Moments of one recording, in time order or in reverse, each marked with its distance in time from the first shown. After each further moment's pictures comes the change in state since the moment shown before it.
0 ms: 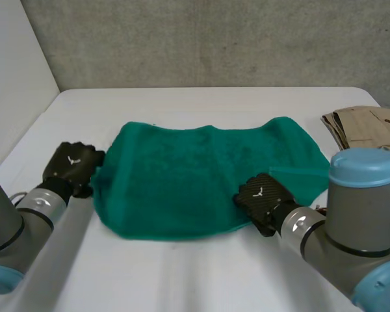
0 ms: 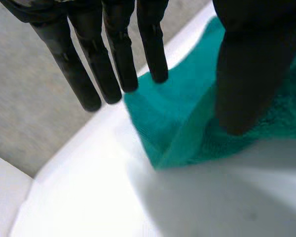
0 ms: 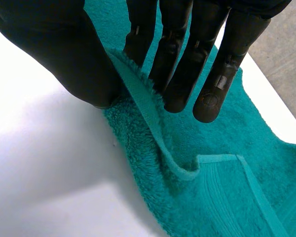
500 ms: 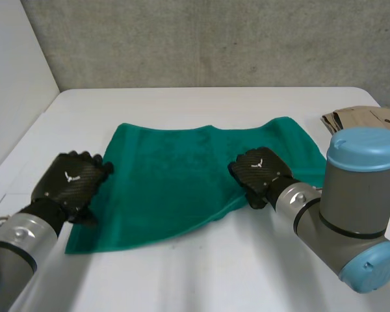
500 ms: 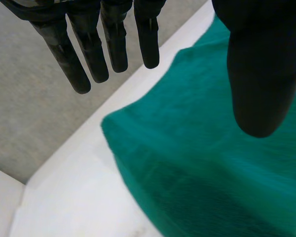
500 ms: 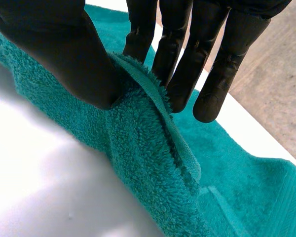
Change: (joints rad) left arm -0.110 0.391 -0.152 -0.293 -0.074 -0.010; right arm 0.019 -0.006 -0.113 -0.030 0.031 0.234; left_hand -0.217 -0.274 -0.290 -0.291 -0.290; right_hand 0.000 0.000 0.000 0.000 0.001
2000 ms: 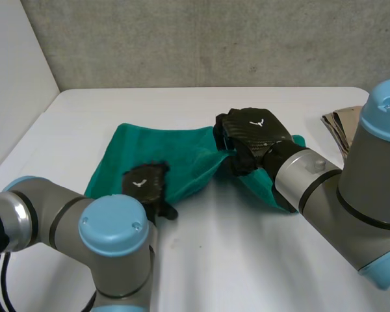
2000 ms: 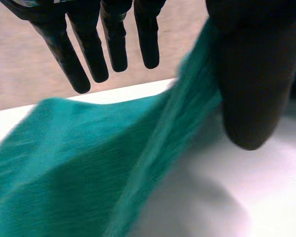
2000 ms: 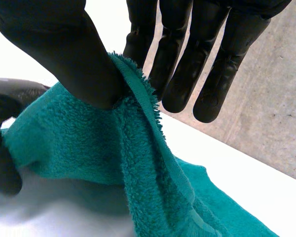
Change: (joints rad) left arm -0.529 -0.643 0.484 0.180 -0.703 -0.694; right arm 0.060 -0.170 -0.087 0.078 -0.006 0.424; left_hand 0.000 -0.006 -0.002 -0.004 -0.004; right_hand 0.000 0.000 0.000 0.000 0.000
